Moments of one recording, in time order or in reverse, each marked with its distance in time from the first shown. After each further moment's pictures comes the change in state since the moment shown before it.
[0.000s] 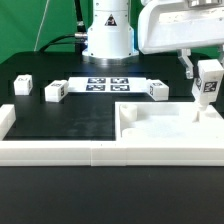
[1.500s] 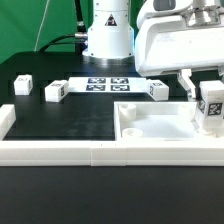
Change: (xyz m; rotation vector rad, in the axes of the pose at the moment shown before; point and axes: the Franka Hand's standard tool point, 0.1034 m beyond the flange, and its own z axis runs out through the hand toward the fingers) arm 0.043 0.015 0.031 -0.022 0.212 -0.043
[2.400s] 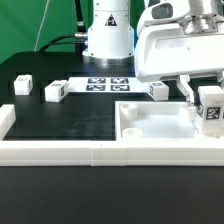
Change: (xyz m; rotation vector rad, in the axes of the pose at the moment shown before) arm -0.008 0.000 0.007 -0.017 0.071 0.019
